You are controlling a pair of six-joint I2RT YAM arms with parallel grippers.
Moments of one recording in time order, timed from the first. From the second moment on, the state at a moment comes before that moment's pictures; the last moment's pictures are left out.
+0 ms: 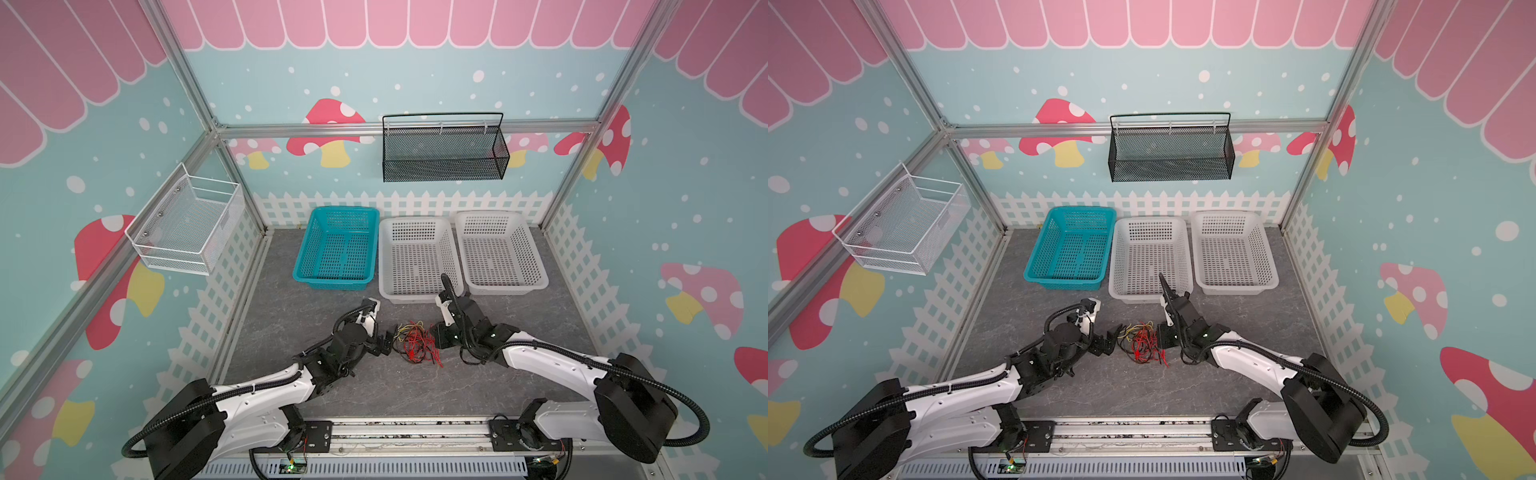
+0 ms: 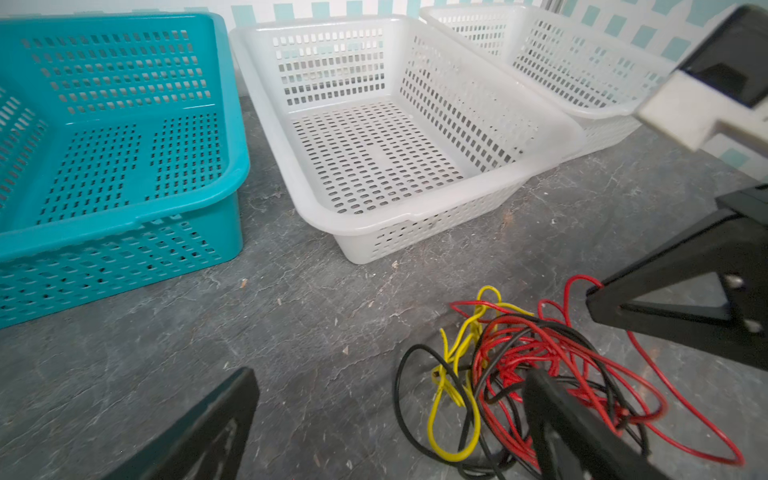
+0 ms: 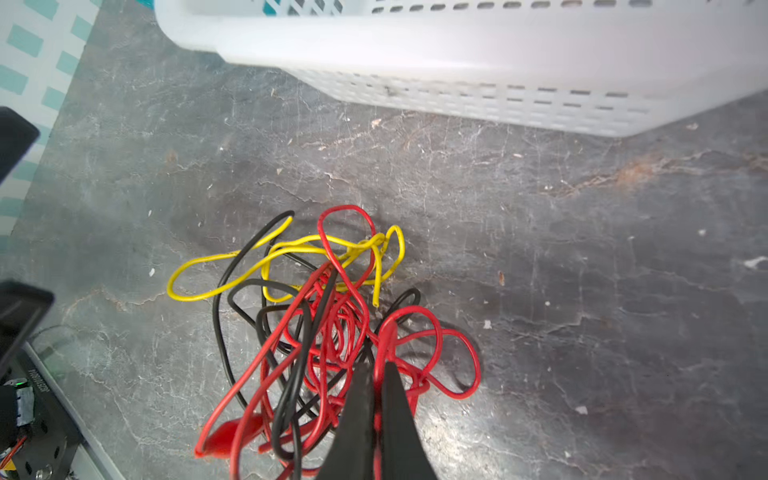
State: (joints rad) left arm -0.85 1.11 0.39 0.30 -0.30 -0.23; right arm 0.71 1.29 0.65 -0.16 -0.08 0.47
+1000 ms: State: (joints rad) left arm -0.90 1.35 0.38 0.62 -0.18 -0.14; right arm 0.71 1.21 0.78 -0.05 -0.32 0.21
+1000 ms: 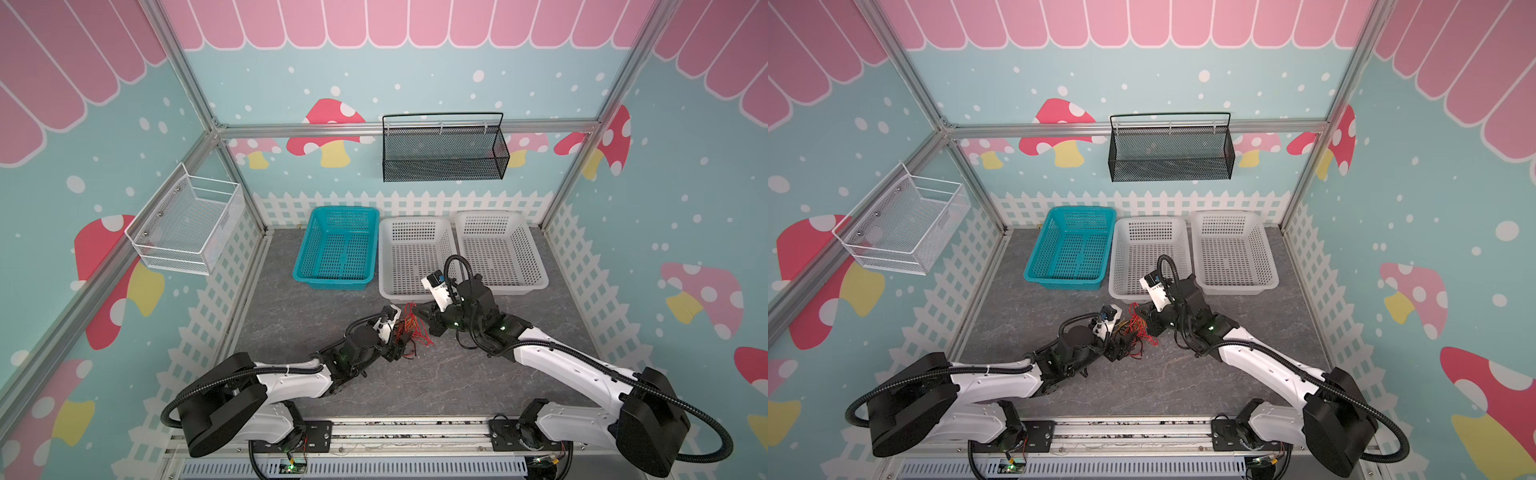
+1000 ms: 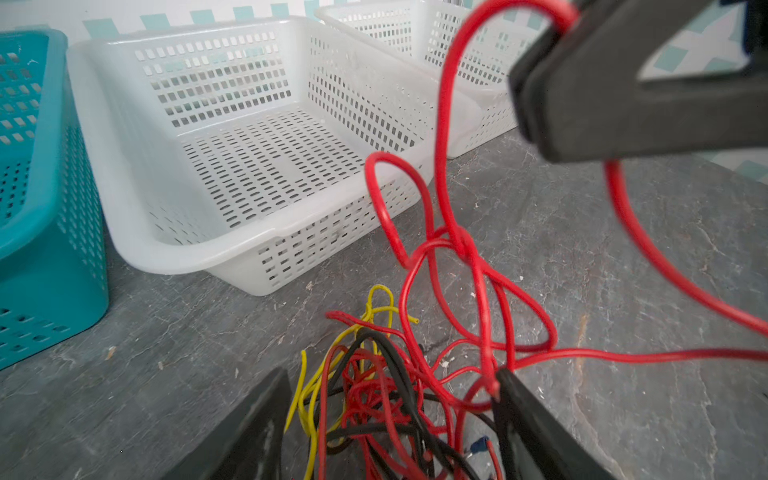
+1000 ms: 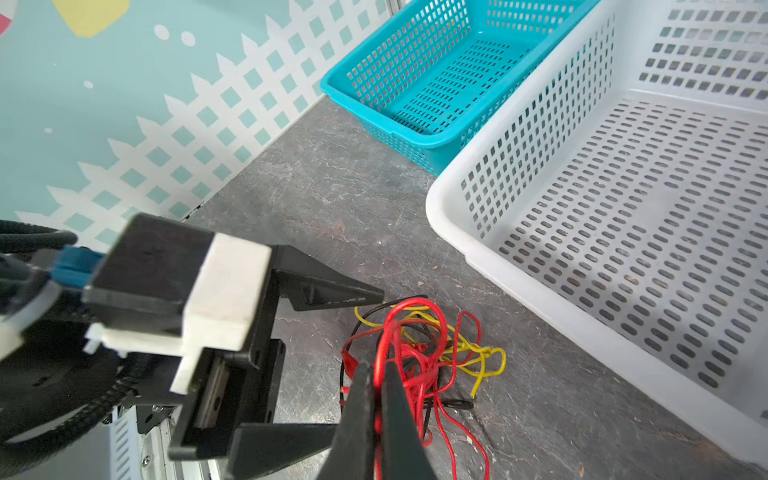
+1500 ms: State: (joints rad) left arm -0.90 1.41 0.41 0.71 -0.19 -0.14; right arm 0.71 1.20 0.78 -0.04 -0.30 0.20
